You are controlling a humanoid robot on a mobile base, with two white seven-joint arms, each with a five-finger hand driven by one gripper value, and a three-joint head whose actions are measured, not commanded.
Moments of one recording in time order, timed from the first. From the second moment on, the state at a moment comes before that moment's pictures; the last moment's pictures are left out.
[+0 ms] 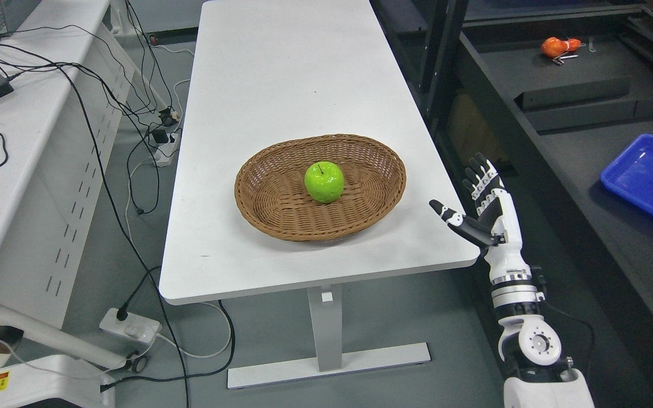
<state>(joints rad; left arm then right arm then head) 0.04 0.00 -0.06 -0.05 0.05 -0.03 -0.14 -0.06 0.00 -0.11 -1.62 -0.10 -0.15 0.03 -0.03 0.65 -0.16</state>
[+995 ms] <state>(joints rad) 0.04 0.00 -0.06 -0.05 0.05 -0.03 -0.14 -0.14 -0.13 -0.04 -1.67 0.43 -0.42 0.17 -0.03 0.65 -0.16</state>
